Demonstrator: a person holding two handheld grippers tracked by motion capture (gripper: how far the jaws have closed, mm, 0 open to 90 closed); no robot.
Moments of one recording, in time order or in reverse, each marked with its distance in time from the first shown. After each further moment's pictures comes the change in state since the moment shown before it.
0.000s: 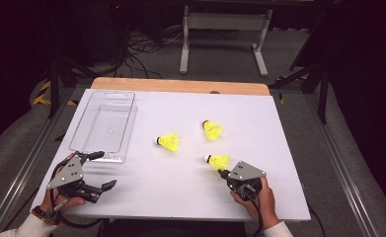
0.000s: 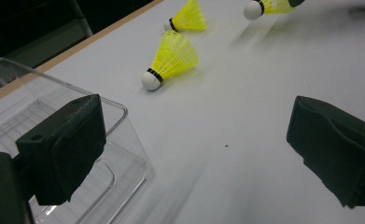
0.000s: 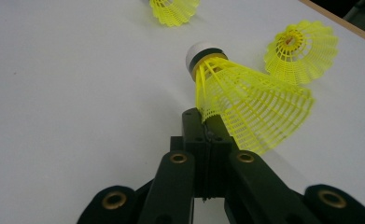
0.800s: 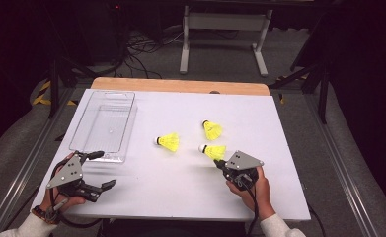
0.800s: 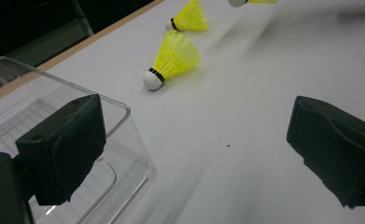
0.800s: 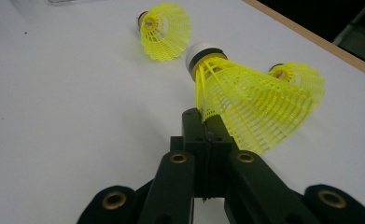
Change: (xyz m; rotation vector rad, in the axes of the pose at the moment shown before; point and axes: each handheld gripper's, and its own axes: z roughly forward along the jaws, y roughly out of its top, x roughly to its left) left arm 0.001 0.000 0.000 -0.001 0.000 0.001; right arm -0.011 0.024 0.011 -0.052 0.004 0.001
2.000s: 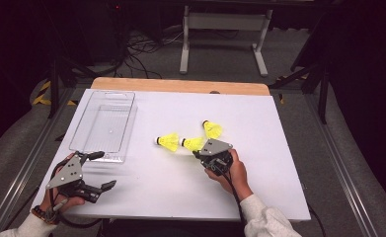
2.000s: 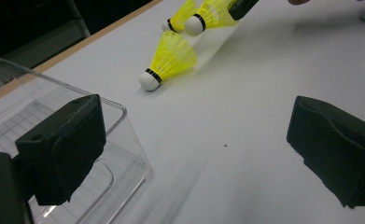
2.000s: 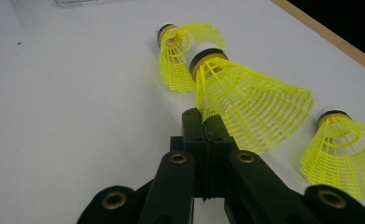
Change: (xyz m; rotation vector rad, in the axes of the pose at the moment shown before) left arm 0.000 0.000 0.000 0.001 -0.014 0.006; right arm 0.006 0.035 0.065 0.041 0.086 -0.074
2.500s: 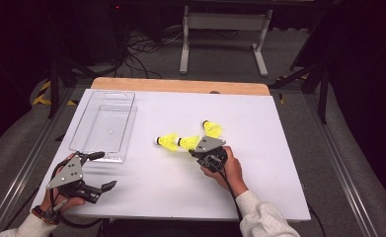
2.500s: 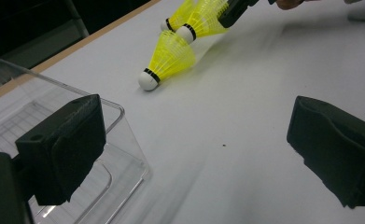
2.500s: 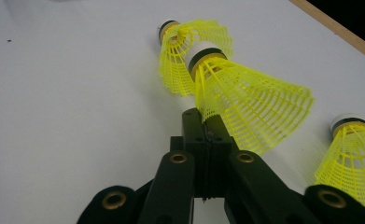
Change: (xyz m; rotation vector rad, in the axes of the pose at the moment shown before) left arm -0.001 0.000 0.000 0.000 -0.005 -0.001; right arm -0.002 0.005 0.017 0.025 0.020 -0.008
